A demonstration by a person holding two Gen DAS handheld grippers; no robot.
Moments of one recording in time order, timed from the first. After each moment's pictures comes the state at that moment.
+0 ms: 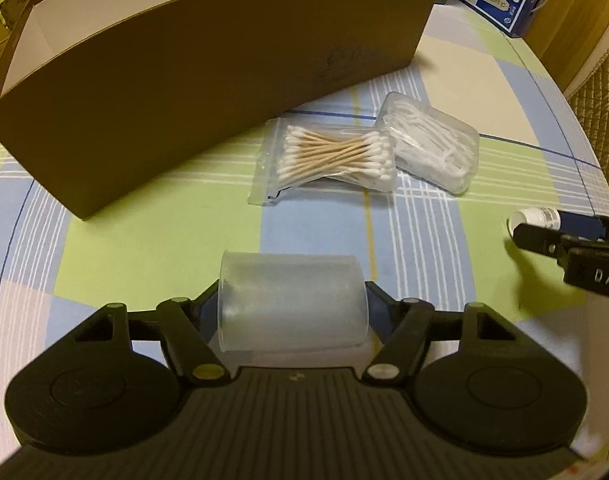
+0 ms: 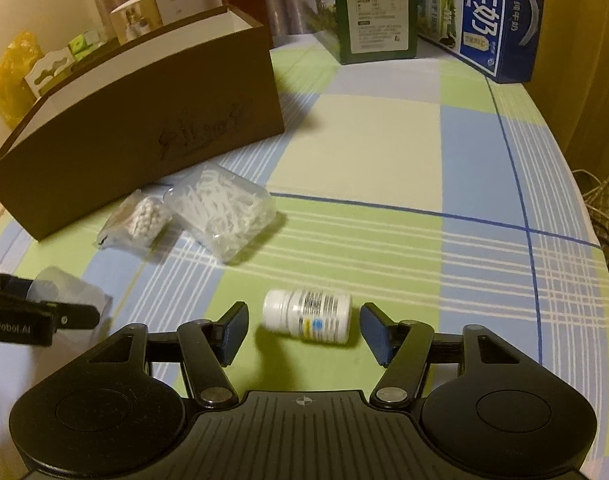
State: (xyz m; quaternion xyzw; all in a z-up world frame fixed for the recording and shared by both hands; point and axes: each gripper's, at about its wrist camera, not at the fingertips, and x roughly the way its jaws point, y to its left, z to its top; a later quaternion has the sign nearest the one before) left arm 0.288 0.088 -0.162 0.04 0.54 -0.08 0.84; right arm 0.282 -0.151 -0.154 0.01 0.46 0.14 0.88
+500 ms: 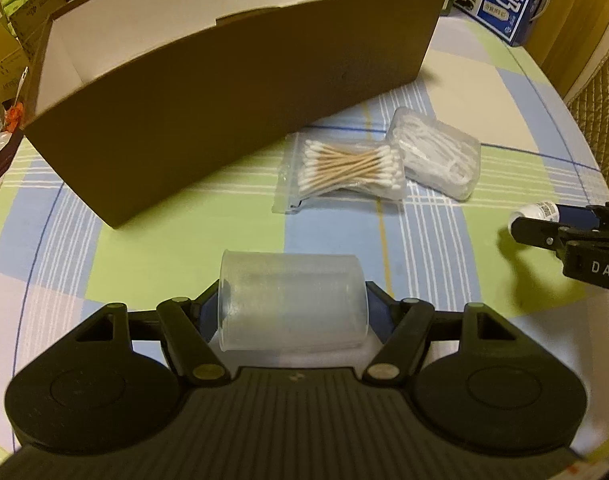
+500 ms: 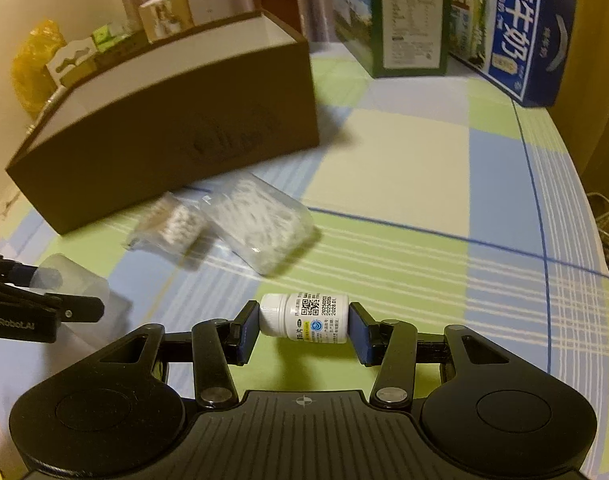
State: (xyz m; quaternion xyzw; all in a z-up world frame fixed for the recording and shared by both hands) left arm 0.278 0.101 -0.141 0.05 0.52 -0.08 0.85; right arm 0.279 -0.130 -0.137 -0.01 0.45 0.17 0.88
